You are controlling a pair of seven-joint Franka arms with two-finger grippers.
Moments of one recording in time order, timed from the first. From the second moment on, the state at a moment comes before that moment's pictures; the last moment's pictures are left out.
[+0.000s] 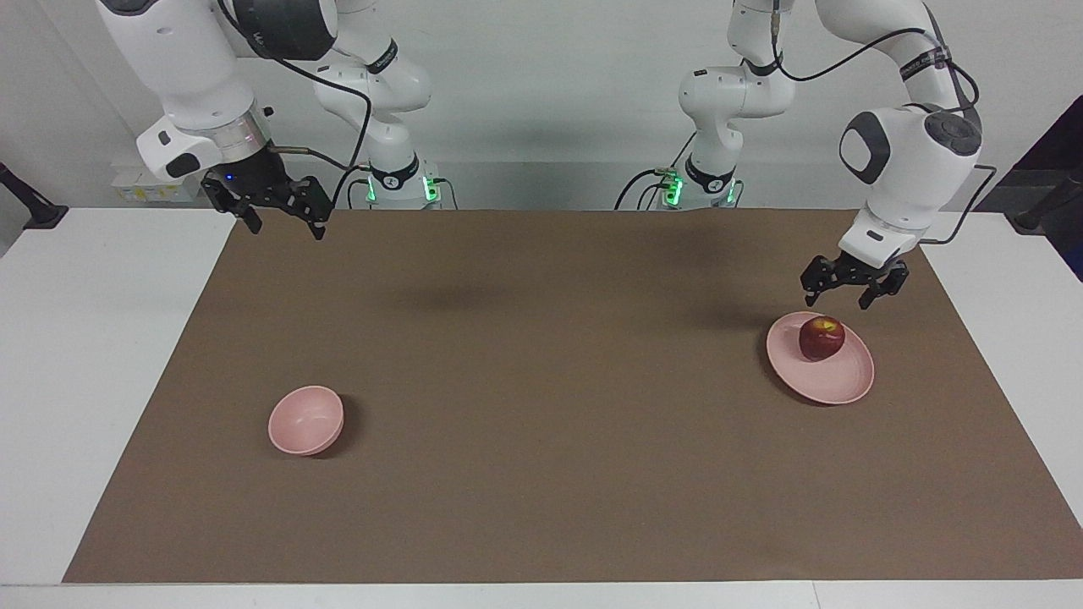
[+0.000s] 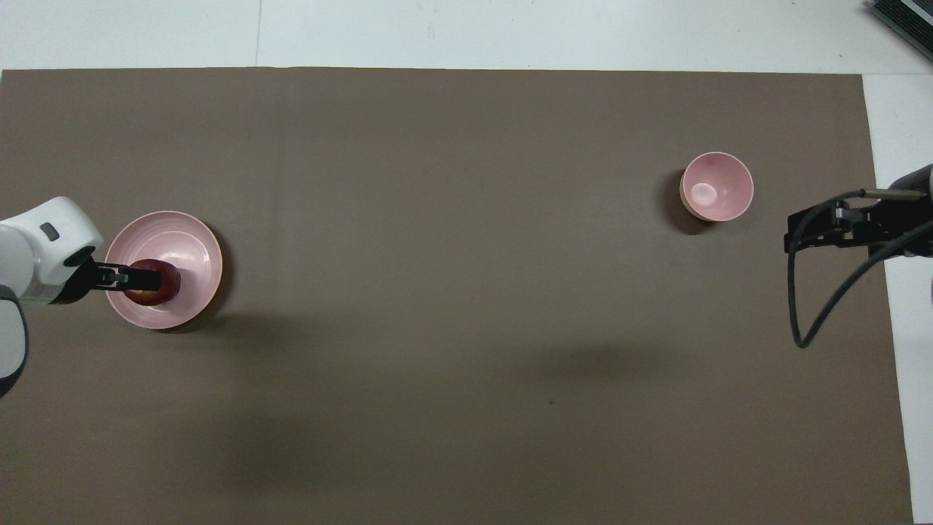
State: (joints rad) left arm -0.04 -0.06 0.10 -2.18 0.00 2.20 0.20; right arm 0.07 0.03 -0.07 -1.54 -0.01 1.51 0.13
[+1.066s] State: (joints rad) left arm 0.00 0.08 0.11 -2.25 0.00 2.44 0.20; right arm 0.07 0.03 -0.07 -1.54 -0.01 1.51 0.13
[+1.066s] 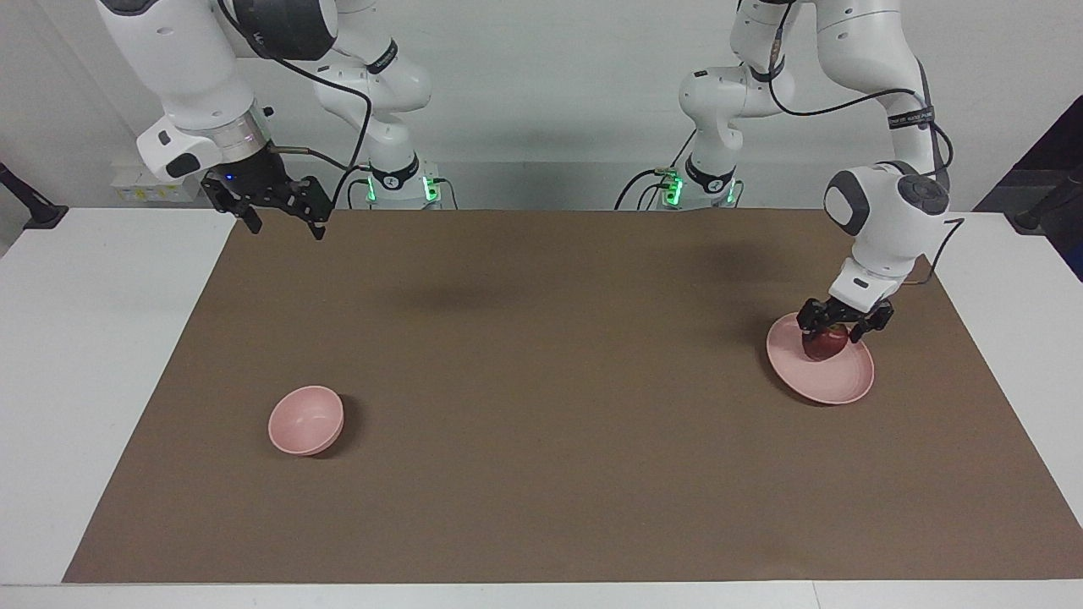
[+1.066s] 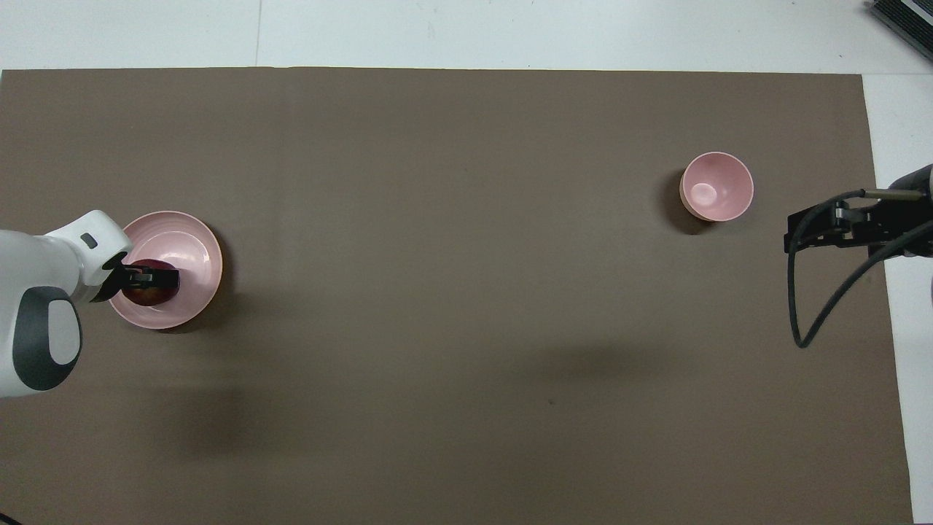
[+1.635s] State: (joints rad) left arm 0.00 0.07 0.10 -2.18 -0.01 2.26 0.20; right arm 0.06 0.01 -0.07 -1.63 0.08 1.50 0.23
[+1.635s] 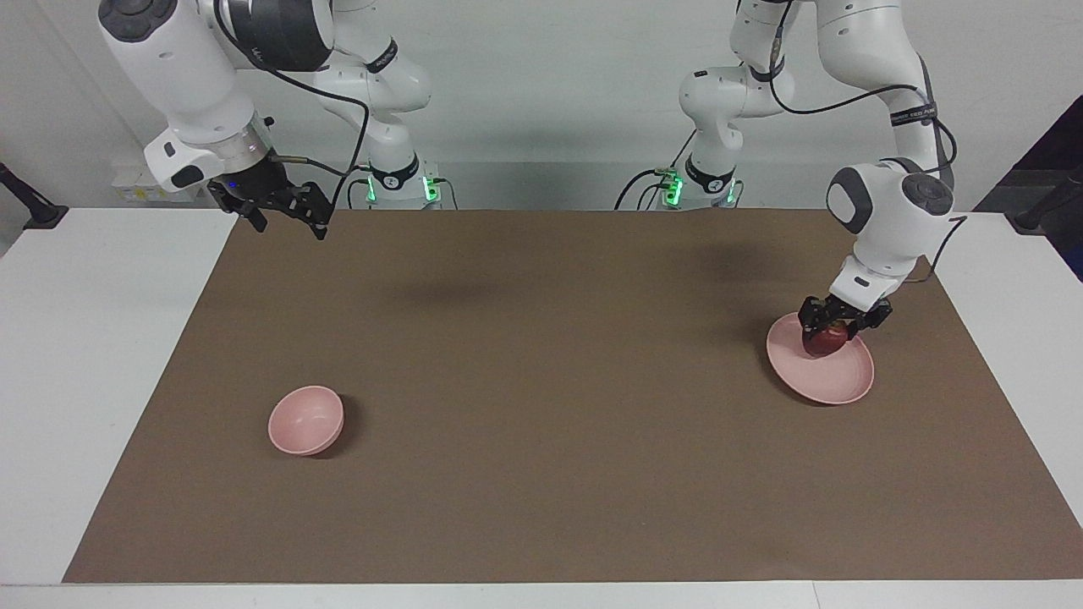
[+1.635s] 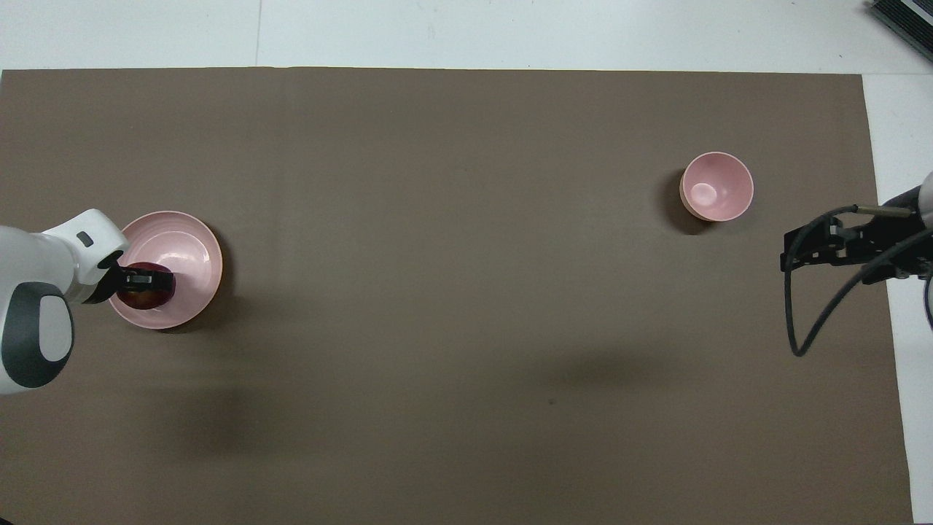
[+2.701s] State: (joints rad) left arm -0.03 0.04 -0.04 -2.02 -0.74 2.00 0.20; right arm 0.18 0.06 -0.06 -1.72 0.59 1.66 0.98
